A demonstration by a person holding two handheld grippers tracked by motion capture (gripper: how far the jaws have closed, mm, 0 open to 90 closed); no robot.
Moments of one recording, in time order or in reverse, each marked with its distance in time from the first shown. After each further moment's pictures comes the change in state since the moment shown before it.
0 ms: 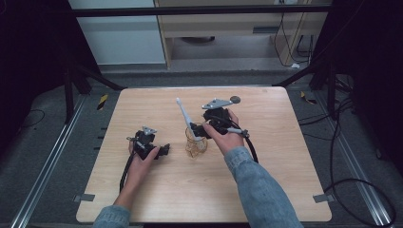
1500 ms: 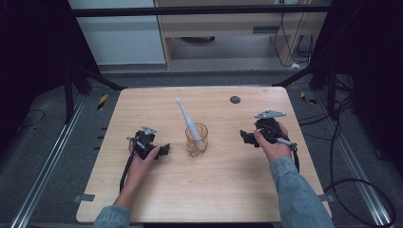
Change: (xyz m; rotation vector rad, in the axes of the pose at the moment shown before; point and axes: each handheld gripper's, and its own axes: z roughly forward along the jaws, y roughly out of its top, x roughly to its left) left arm 0.000 0.000 0.000 0.003 0.001 0.002; right arm -0.106 -0.089 -0.064 0.100 -0.188 0.129
